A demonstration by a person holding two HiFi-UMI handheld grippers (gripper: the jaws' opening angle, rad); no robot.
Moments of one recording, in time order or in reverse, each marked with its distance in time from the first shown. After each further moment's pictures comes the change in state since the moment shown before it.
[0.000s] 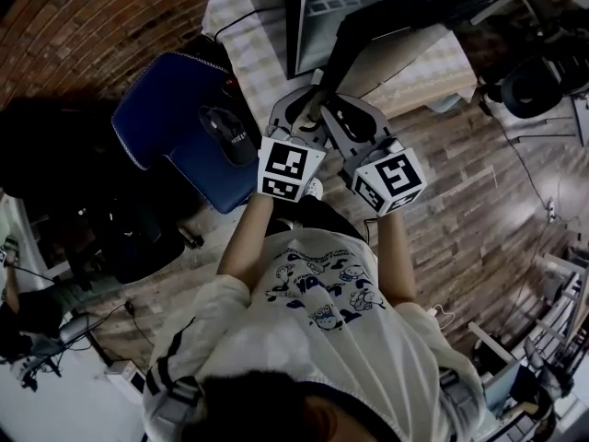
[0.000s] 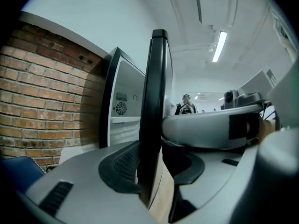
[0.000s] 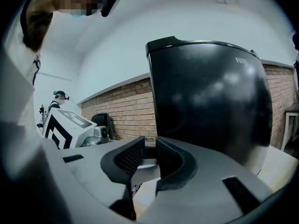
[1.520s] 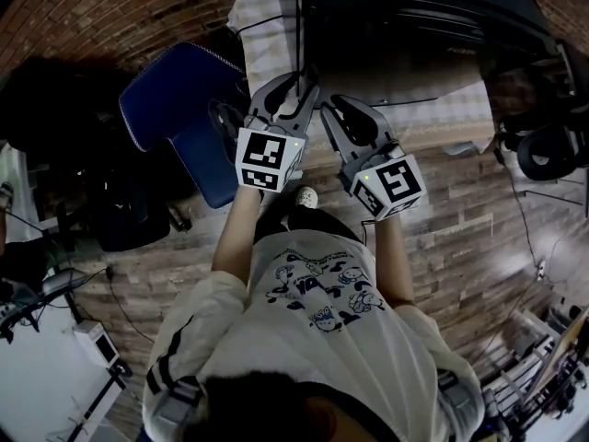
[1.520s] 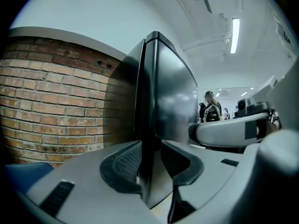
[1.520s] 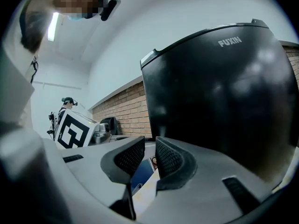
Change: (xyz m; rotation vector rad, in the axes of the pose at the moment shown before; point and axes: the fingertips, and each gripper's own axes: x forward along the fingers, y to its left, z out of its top) left arm 0.039 0.091 0.015 -0.020 -0.012 0.274; right arm 0.047 -0.056 0.007 0.037 -0.015 0.179
